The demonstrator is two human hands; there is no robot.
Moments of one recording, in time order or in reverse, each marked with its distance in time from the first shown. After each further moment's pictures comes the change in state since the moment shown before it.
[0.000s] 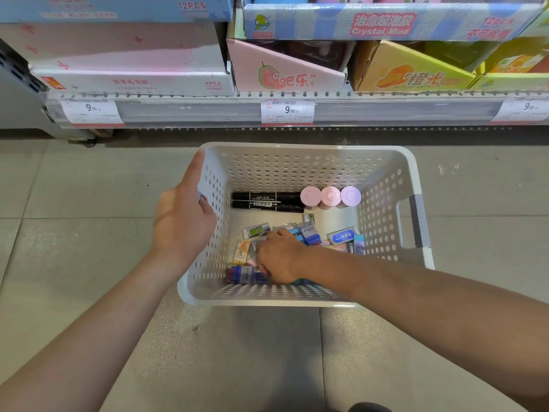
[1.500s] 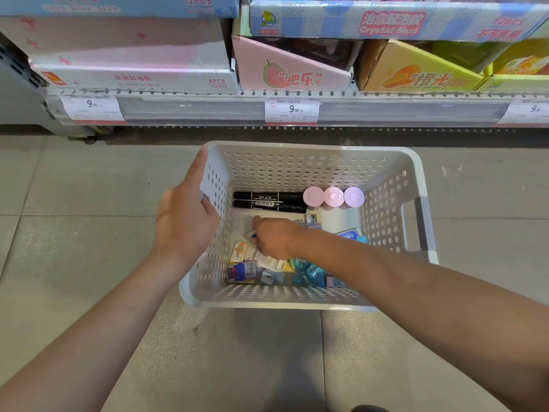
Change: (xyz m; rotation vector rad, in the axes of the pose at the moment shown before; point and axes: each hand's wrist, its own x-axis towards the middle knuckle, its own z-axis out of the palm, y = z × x) left_hand 0.002 -0.003 0.000 -0.050 -0.008 0.016; right_hand 0.014 0.013 -0.024 0.447 0.056 0.171
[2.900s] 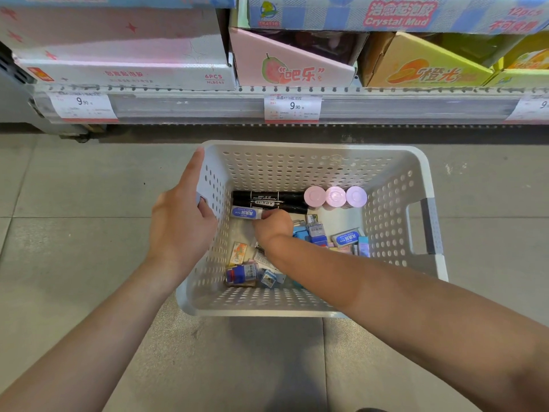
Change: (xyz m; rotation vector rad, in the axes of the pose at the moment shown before) left_hand 0.001 -0.002 0.001 0.024 -0.001 -0.015; right_hand 0.037 -0.015 0.020 1.077 0.438 0.673
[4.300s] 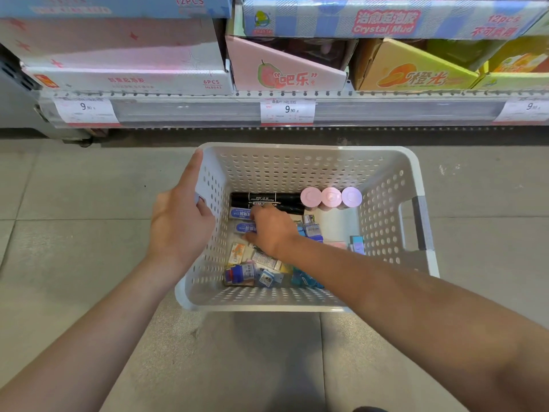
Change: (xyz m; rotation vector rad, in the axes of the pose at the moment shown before) left_hand -0.004 0.005 -0.003 -0.001 0.010 0.004; right_hand -0.008 0.001 -0.027 -0.877 -0.123 -0.651
